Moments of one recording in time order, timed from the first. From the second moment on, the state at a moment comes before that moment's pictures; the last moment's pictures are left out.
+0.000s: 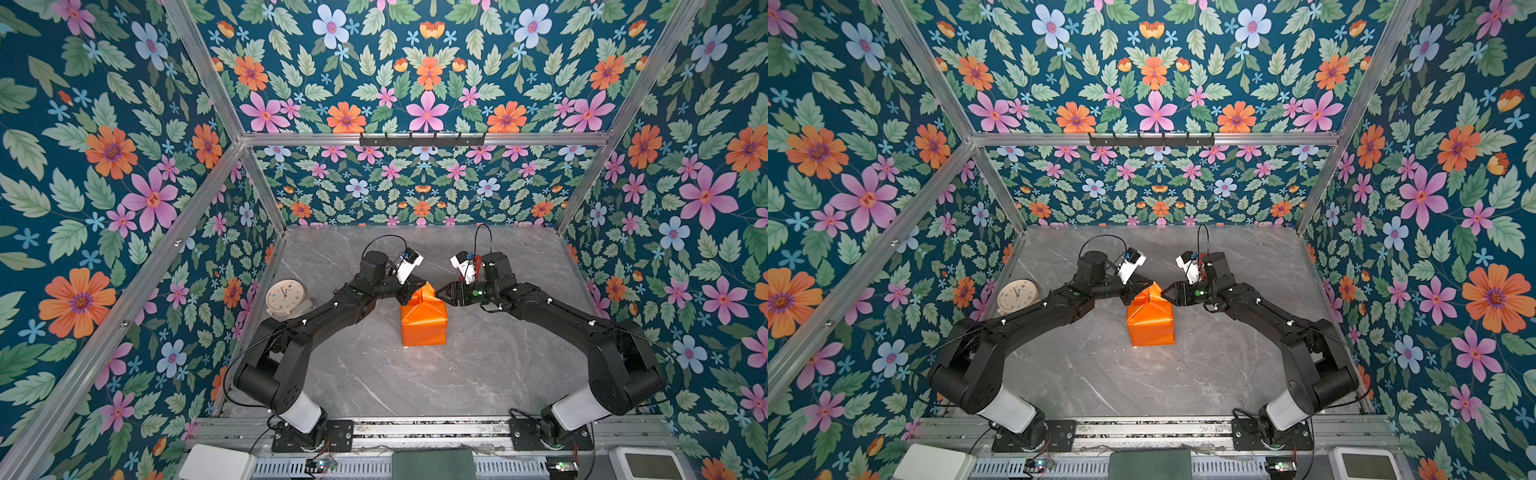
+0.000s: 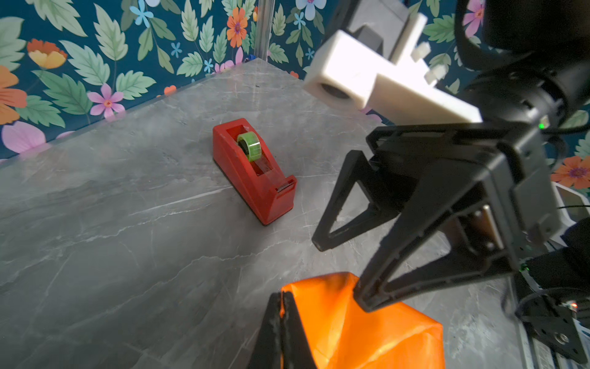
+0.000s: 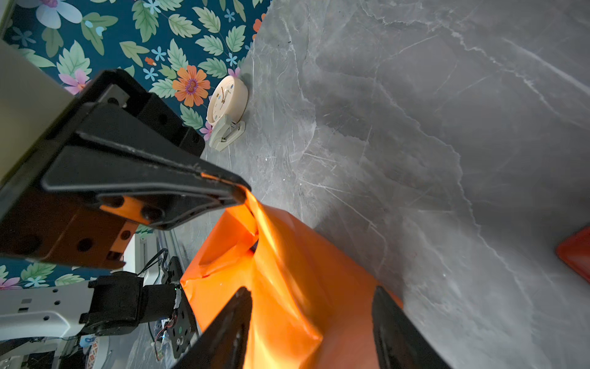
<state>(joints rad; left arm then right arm) -0.54 1.58 0.96 0.19 0.56 0.05 0.42 1.54 0.96 -0.11 -0.63 0.36</state>
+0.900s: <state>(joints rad) -0.57 1.47 0.84 0.23 0.49 0.01 0.45 1.53 0.92 -0.17 -0.55 0.53</state>
